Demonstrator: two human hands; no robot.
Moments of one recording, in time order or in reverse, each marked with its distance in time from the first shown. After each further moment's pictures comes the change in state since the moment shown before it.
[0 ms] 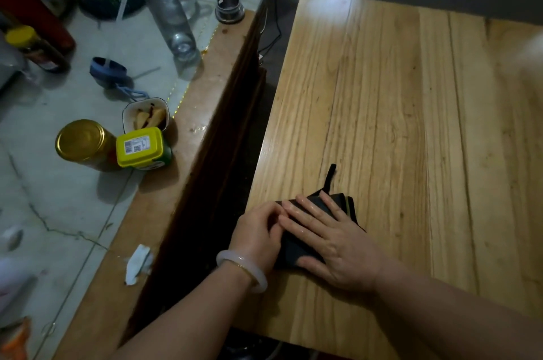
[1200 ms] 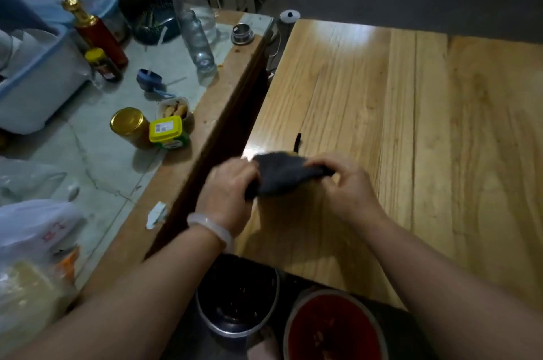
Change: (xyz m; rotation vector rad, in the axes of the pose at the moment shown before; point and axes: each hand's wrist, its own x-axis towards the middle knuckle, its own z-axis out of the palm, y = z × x) left_hand -0.093 0.060 -0.023 0.587 0.342 0.471; right_hand -0.077 -0.038 -0.101 0.825 0.569 0.423
